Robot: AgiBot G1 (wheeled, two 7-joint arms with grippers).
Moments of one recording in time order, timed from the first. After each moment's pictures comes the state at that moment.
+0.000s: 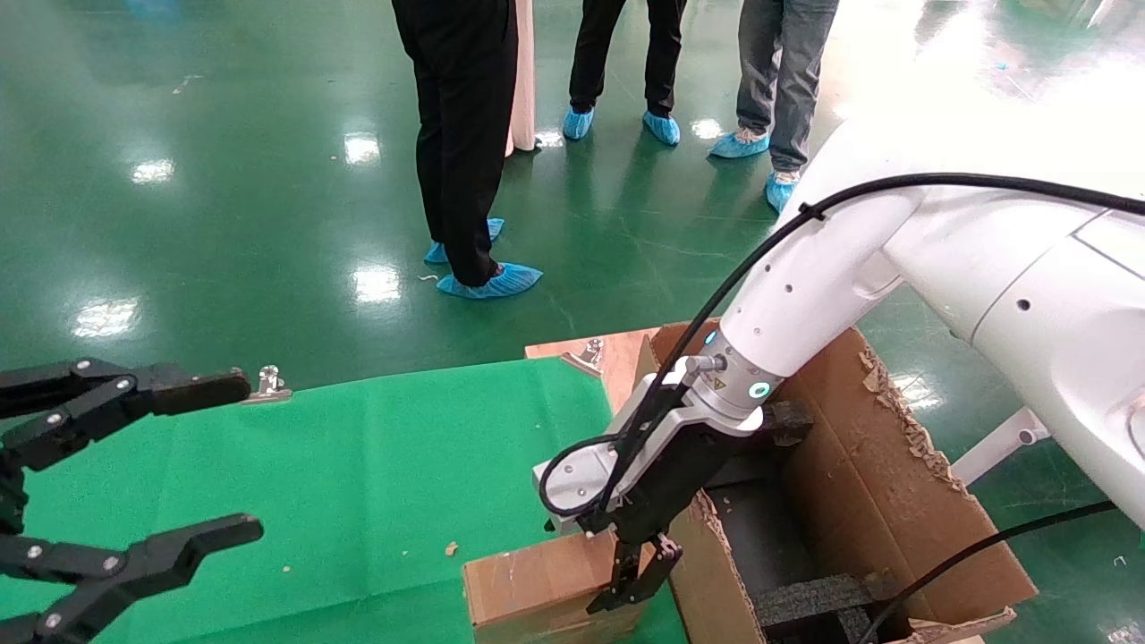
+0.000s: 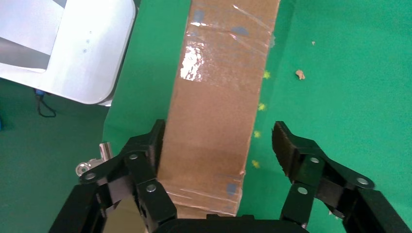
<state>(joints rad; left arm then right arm) -1.08 0.61 0.28 -1.28 0.73 1.49 -0.18 1.81 -1.07 -1.35 0.75 -1.34 -1.57 -0.05</state>
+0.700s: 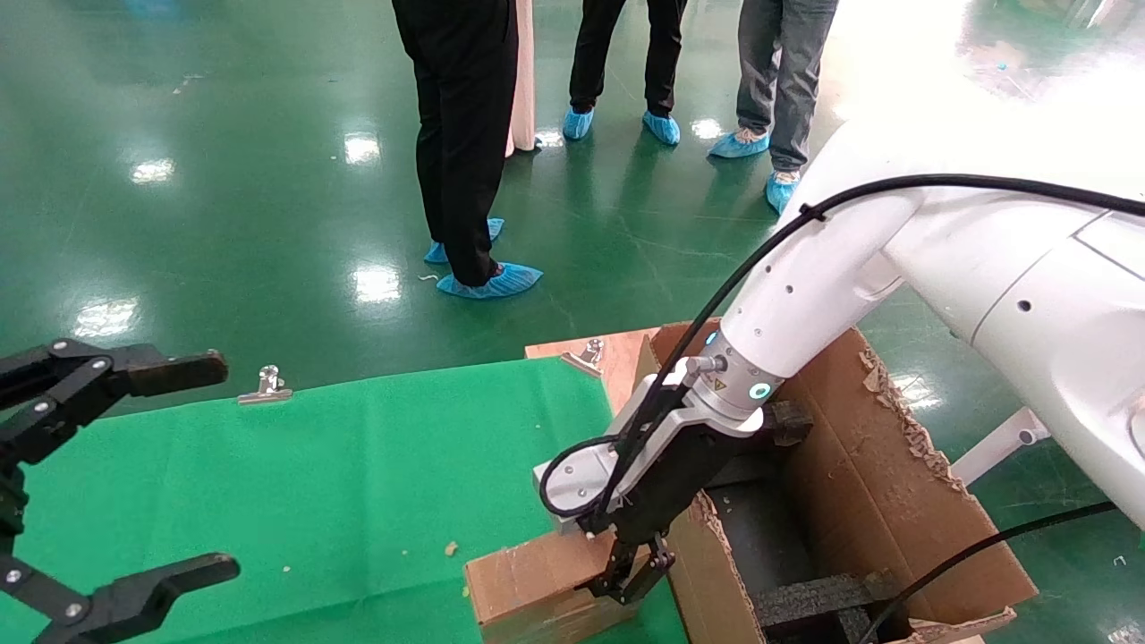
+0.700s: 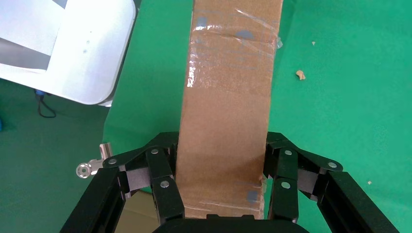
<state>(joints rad) -1.08 0.61 0.28 -1.28 0.73 1.49 -0.18 1.82 -1.06 -1.35 0.74 -1.33 -1.57 -0.05</state>
